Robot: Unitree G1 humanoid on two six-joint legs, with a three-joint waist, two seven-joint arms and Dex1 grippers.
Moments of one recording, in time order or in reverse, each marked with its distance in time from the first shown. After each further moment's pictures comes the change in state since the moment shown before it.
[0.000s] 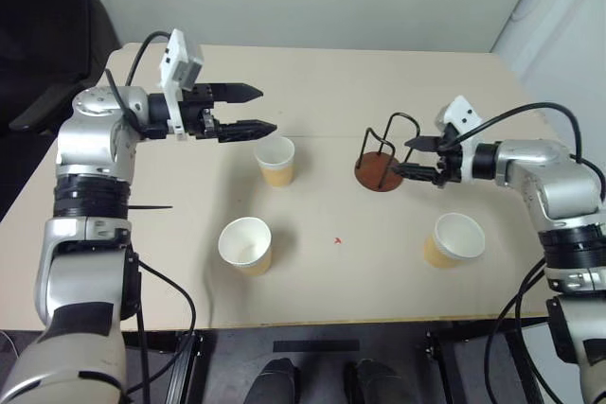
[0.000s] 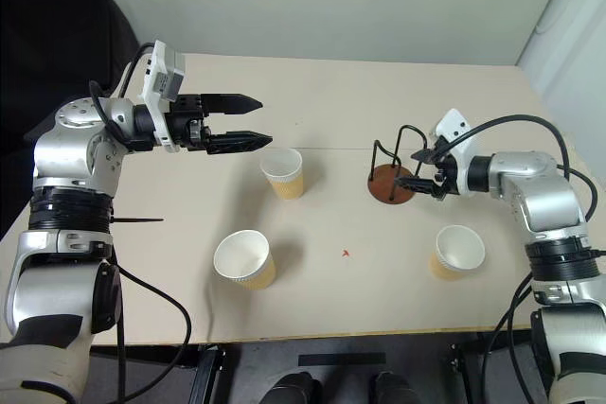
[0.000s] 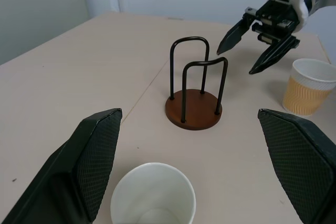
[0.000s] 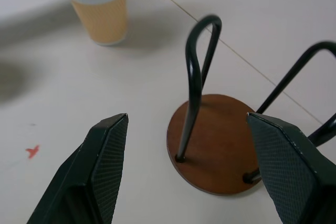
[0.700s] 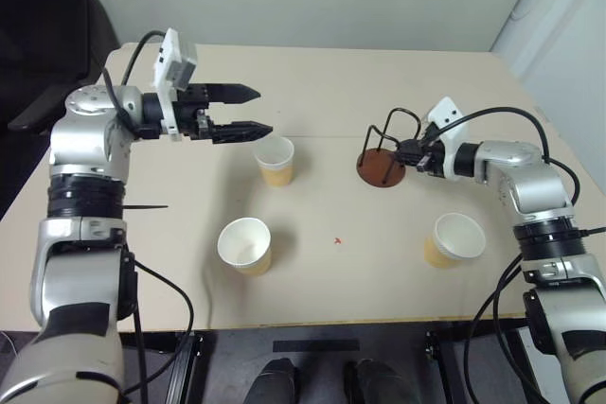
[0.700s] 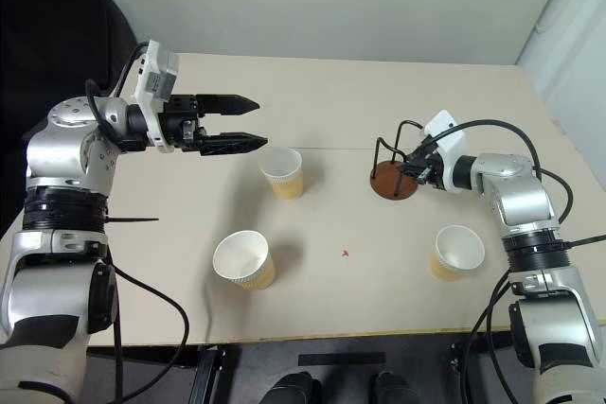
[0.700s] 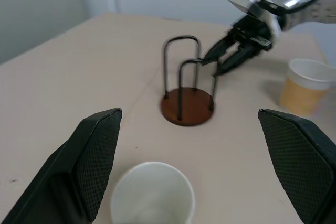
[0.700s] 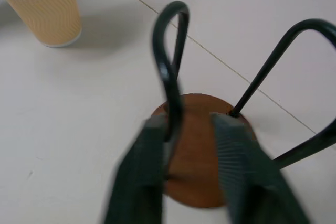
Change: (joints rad) left arm 0.031 0.045 -0.013 -0.044 -0.003 0.011 -0.100; right arm -0.047 0.089 0.009 0.136 -0.077 -0.079 -0.101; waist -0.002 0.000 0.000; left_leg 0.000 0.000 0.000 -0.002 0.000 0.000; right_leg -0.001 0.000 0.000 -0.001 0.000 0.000
